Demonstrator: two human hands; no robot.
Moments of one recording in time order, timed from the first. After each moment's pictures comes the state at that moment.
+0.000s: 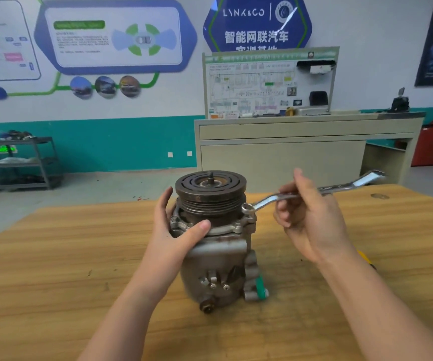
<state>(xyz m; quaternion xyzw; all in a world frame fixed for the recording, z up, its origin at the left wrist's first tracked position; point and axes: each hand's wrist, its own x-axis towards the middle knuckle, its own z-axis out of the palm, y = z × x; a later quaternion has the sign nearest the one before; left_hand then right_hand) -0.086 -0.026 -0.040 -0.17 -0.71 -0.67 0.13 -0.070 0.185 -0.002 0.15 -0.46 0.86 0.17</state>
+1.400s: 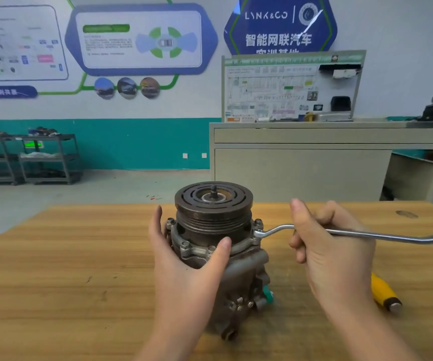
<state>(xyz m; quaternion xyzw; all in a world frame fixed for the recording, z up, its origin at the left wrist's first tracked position) -0.060 0.016 -0.045 -0.06 -0.68 -0.67 0.29 -0.060 0.179 -0.013 0.16 -0.63 0.62 0.44</state>
